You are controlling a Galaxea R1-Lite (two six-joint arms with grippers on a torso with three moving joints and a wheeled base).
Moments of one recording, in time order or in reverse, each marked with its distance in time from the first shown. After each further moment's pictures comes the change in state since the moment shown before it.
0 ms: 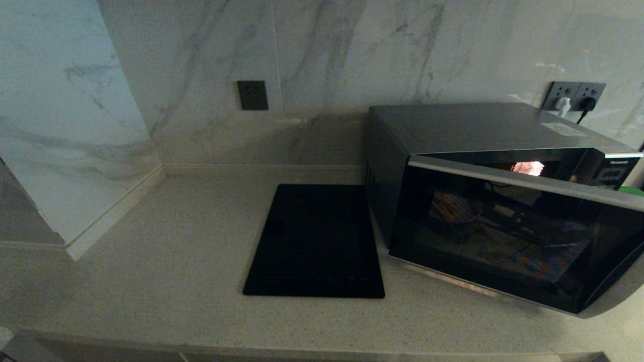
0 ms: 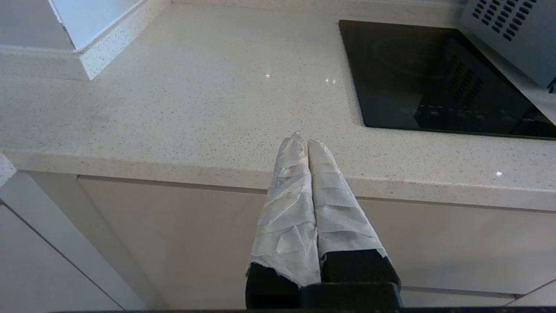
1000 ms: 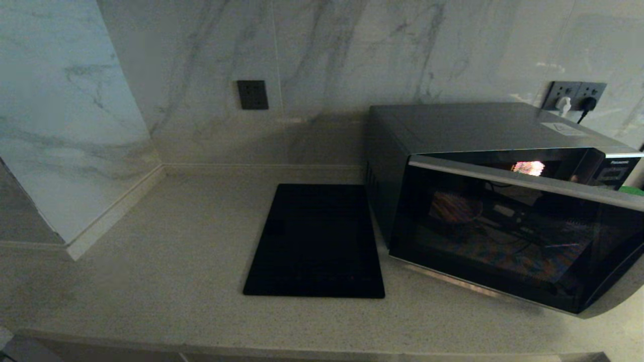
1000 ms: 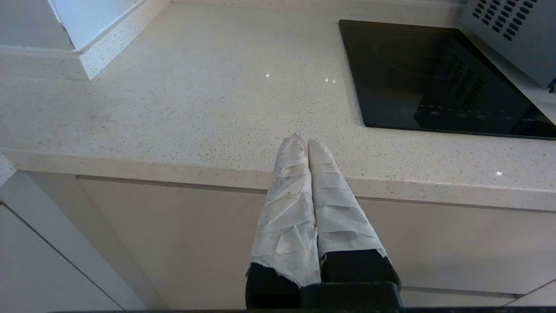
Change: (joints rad) left arm 0.000 0.000 0.000 0.000 0.000 0.000; right arm 0.188 0.336 -0.232 -0.206 0.000 0.005
